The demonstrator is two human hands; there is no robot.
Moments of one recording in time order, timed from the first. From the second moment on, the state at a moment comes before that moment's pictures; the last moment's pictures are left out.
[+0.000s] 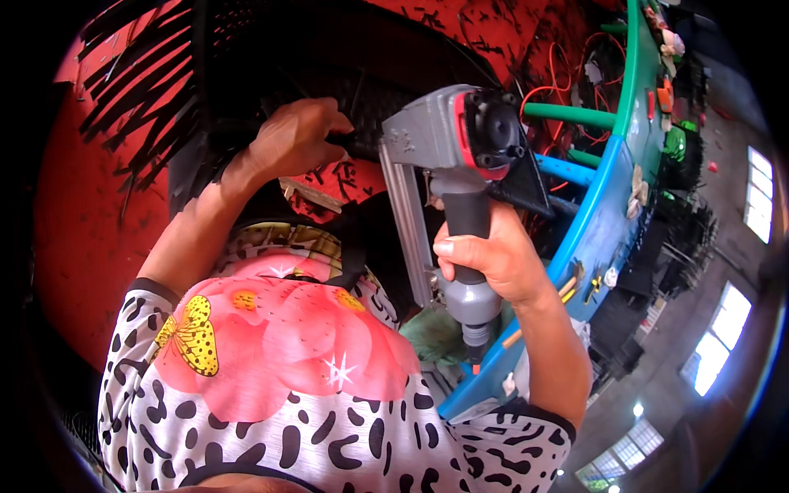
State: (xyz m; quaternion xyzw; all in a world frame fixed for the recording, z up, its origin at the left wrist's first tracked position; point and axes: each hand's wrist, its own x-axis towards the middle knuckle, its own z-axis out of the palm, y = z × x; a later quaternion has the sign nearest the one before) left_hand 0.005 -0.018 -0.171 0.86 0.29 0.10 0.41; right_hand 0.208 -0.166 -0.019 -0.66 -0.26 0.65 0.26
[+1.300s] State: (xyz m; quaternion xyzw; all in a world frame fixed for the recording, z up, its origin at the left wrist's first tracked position) left_hand -0.017 0.009 -0.203 0.87 0.27 0.12 0.40; right_hand 0.177 -0.098 -0.043 -0.62 -0.10 0.73 0.27
